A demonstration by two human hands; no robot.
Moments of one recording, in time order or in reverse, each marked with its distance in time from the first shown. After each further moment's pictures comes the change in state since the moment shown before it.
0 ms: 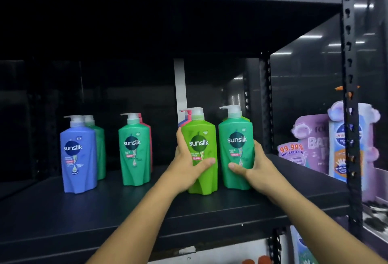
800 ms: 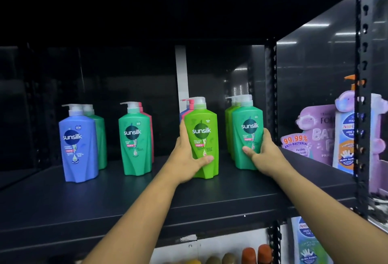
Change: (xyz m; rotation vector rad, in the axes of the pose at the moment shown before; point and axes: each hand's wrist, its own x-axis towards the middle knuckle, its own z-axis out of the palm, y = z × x) left_hand 0.018 -0.034 0.007 -0.028 0.028 0.056; right_hand 0.038 0.028 -0.010 -0.191 0.127 -0.001
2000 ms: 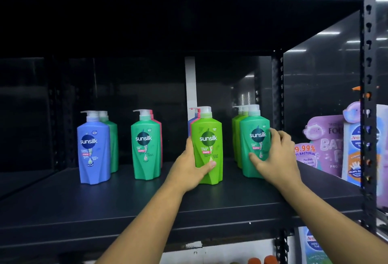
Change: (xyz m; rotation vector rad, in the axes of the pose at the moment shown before) left_hand -0.027 0.021 -0.009 0.162 0.039 -0.099; right_hand -0.011 -0.011 -0.005 -0.423 0.295 -0.208
